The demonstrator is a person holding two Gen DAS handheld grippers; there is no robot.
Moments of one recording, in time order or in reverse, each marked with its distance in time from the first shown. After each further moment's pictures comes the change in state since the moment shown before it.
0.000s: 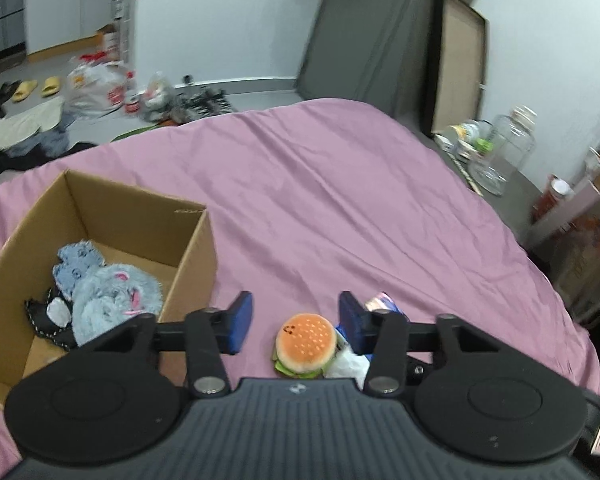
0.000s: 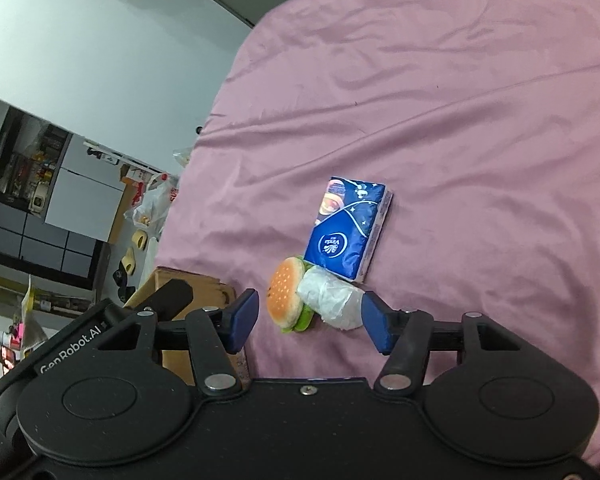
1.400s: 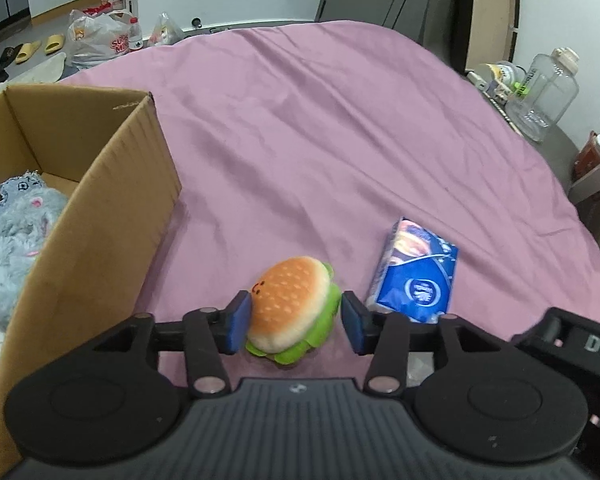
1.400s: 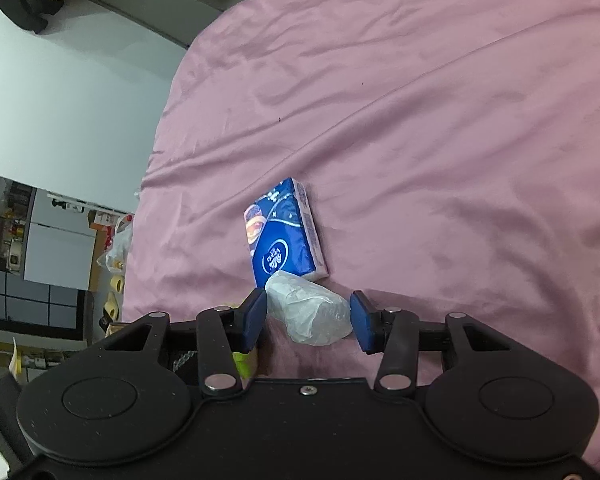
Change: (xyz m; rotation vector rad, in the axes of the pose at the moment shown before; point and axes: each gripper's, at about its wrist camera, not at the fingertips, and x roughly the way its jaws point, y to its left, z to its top) left arm 0.080 -0.016 -0.029 0.004 0.157 0.062; right arm 0.021 -0.037 0.008 0.161 -0.038 -0.070
